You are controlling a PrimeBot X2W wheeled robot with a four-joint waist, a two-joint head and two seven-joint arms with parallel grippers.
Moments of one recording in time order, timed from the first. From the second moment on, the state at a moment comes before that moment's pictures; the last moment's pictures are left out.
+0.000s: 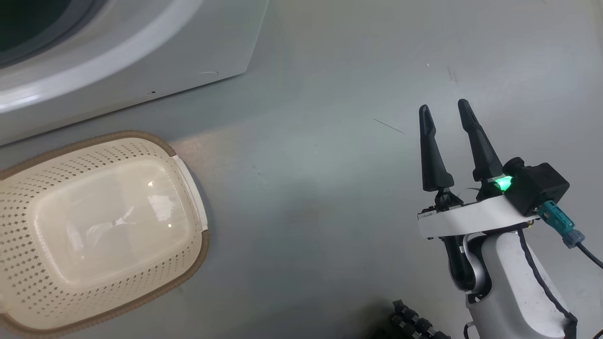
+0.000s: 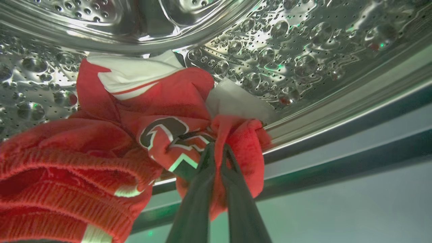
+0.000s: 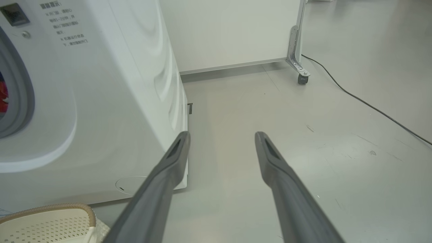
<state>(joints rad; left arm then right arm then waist) -1.12 0.35 -0.15 0.63 -0.54 -0.12 0.47 -0.26 -0.04 0.26 0.04 0.40 -0.03 -0.26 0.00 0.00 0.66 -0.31</state>
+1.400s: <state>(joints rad) -0.67 0.21 -0.18 0.46 -0.45 -0.09 -0.24 -0.14 -0.04 0.17 0.13 0.27 0.02 -0.26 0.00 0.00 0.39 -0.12</state>
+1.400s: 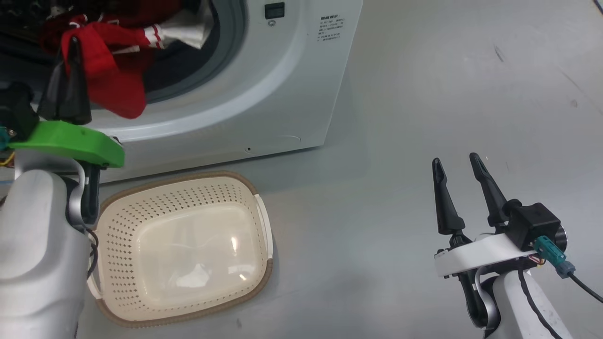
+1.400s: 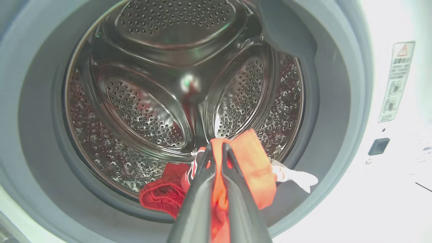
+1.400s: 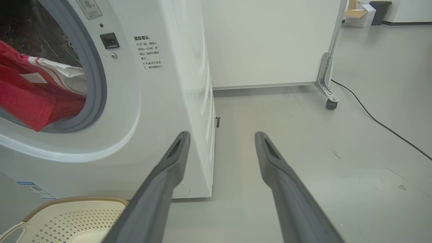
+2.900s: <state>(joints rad) -0.14 0.10 -0.26 0.22 -0.46 -0.01 -0.21 -0.01 -0.04 0.17 0.11 0.25 0.05 -0.26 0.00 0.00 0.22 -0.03</state>
